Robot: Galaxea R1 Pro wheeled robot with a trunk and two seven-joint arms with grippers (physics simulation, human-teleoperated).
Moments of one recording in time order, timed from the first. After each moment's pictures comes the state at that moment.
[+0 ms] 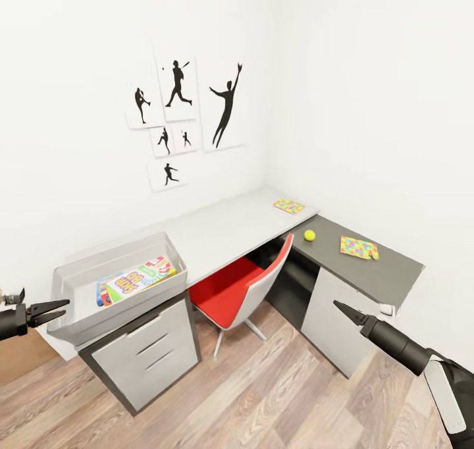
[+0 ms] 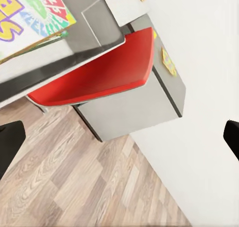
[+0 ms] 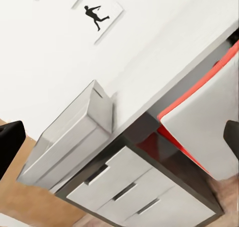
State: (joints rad) left arm -0.69 0.69 0.36 -0.55 0.09 0.73 -1.49; right arm -0.33 -0.21 -0.39 -1.18 -0.49 0.55 1.01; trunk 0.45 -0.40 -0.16
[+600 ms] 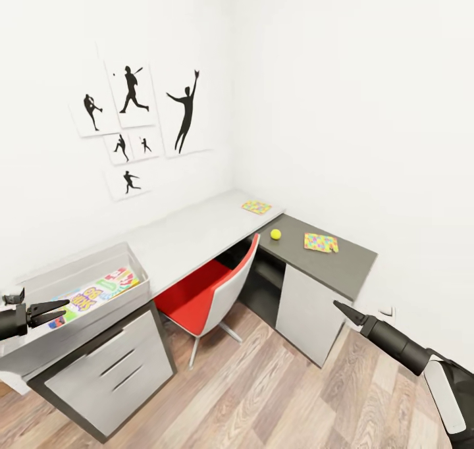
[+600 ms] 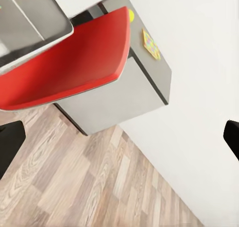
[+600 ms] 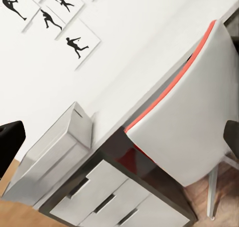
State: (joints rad) left arm -0.69 0.69 0.36 -0.55 0.09 0.73 -1.49; right arm -0.33 -0.21 -0.39 -1.18 -0.49 0.55 1.01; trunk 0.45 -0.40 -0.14
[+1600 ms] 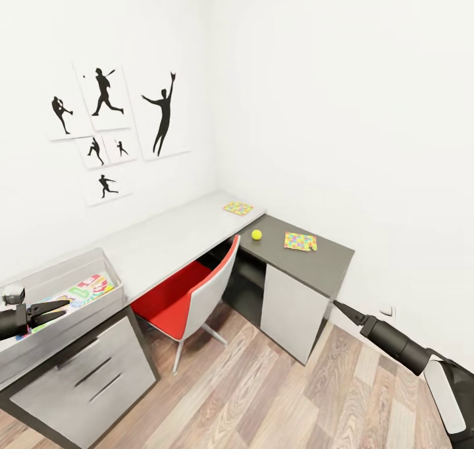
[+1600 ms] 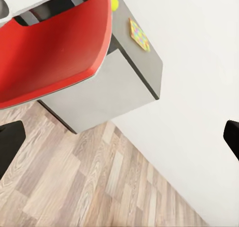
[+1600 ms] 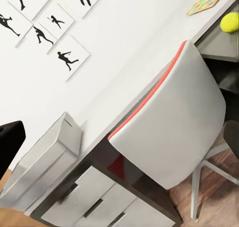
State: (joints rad) left arm -0.69 0.69 0.36 -0.55 0.09 0.73 -1.49; right arm -0.33 -0.21 -0.39 -1.18 -0.49 0.55 1.01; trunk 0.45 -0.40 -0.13
